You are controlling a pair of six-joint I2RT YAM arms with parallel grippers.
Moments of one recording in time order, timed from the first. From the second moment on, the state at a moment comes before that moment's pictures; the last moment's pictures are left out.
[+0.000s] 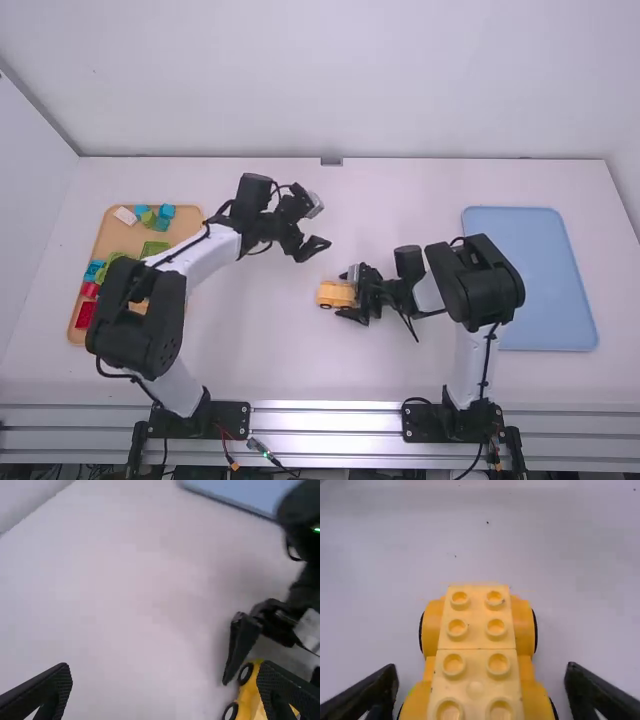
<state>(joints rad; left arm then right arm) -0.23 1.73 1.05 -0.12 0.66 0.41 0.27 2.09 0.57 0.63 -1.04 -0.80</state>
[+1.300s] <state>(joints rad) 0.23 1.73 1.17 -0.77 -0.22 -0.68 0.28 1.34 0.60 -0.14 -0.51 -0.86</state>
